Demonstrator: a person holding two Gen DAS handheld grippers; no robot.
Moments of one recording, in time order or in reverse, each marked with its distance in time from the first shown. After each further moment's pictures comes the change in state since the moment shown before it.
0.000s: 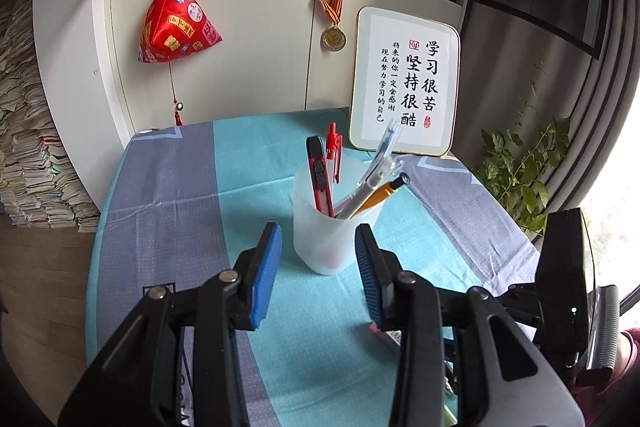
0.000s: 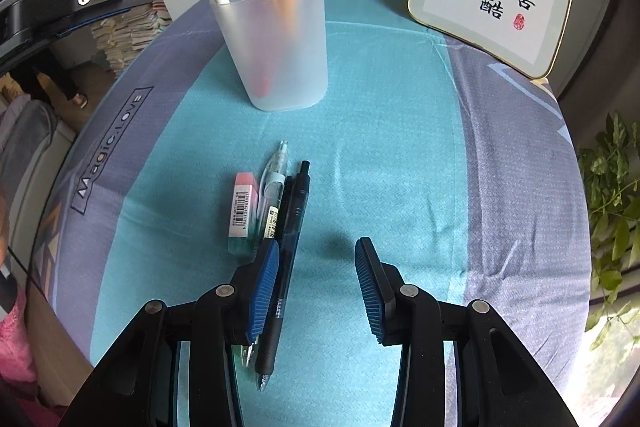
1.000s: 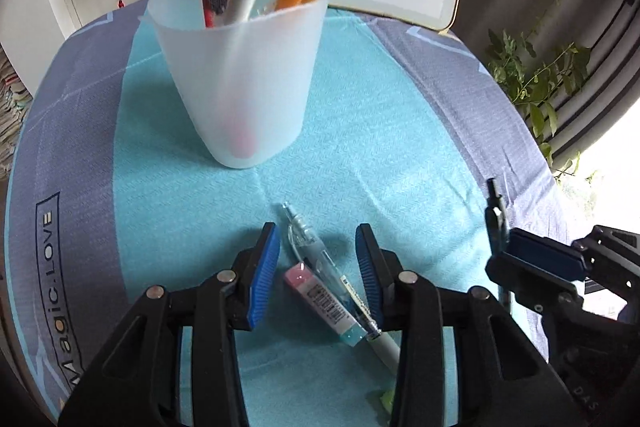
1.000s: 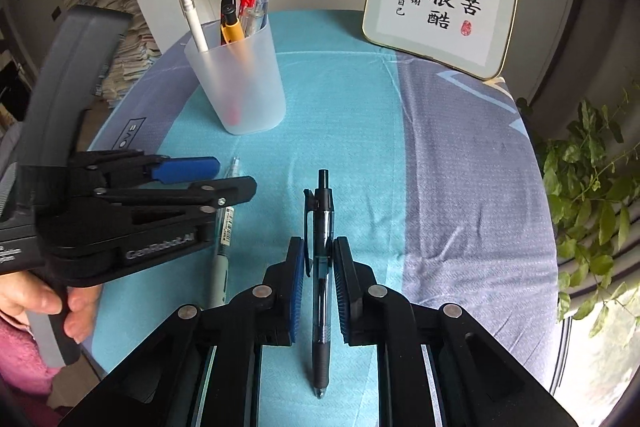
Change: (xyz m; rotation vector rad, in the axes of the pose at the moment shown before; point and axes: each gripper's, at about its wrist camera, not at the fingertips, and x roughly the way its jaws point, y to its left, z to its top) left arm 0.098 -0.047 -0.042 -0.037 0.400 -0.027; right arm -0.037 -0.031 -0.014 0.072 -0.101 -0.023
